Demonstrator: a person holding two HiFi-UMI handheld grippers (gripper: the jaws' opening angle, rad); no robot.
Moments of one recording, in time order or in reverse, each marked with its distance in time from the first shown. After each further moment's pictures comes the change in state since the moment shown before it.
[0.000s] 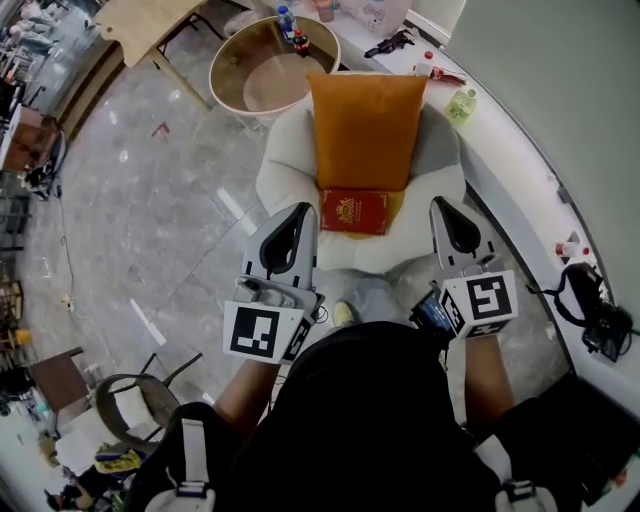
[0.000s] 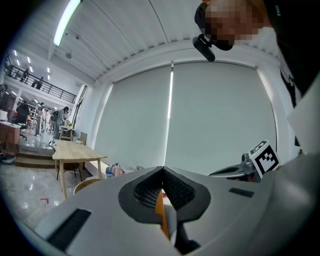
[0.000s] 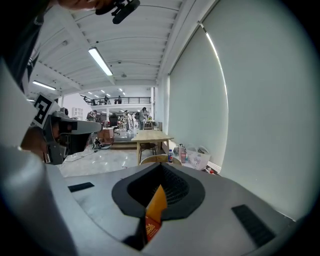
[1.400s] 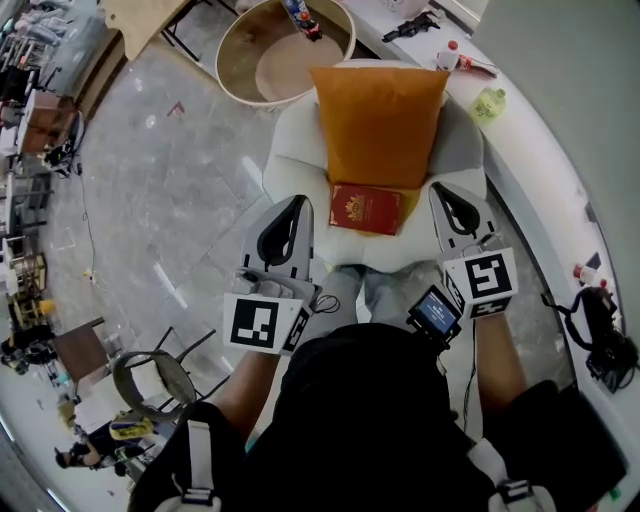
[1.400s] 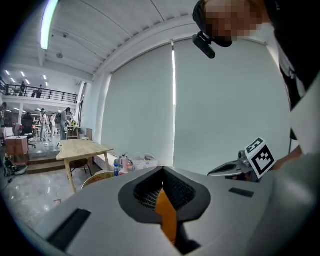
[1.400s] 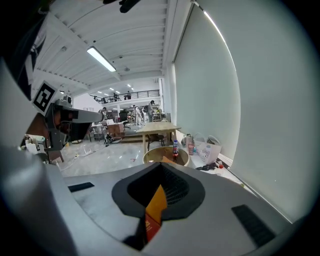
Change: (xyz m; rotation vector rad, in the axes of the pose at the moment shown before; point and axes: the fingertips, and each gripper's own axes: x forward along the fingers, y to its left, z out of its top) left arm 0.114 0.015 -0.034 0.067 0.152 0.105; right arm 0.108 -0.088 -0.040 -0.002 0.087 0.163
